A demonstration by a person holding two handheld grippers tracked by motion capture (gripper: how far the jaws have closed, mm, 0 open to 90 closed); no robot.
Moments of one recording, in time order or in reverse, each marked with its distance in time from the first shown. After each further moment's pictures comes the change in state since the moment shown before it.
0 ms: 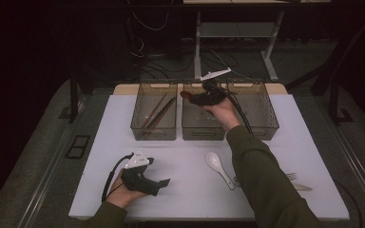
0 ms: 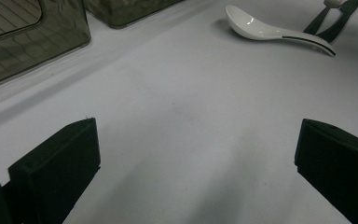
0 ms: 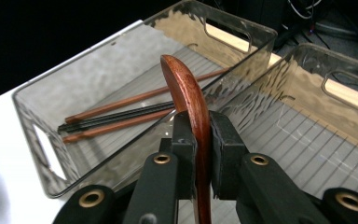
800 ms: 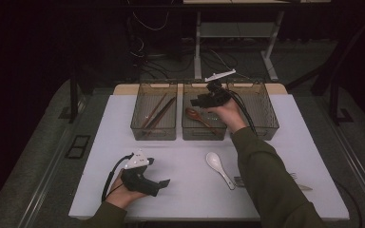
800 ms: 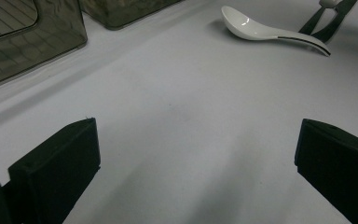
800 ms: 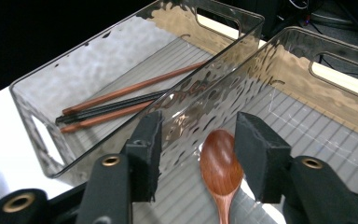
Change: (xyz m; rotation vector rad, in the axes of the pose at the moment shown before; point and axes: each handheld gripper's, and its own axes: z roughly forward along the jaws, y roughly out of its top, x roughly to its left) left arm -0.001 0.000 -0.001 -0.001 -0.006 0.006; right arm -0.006 -0.009 -0.012 0.016 -0.011 0.033
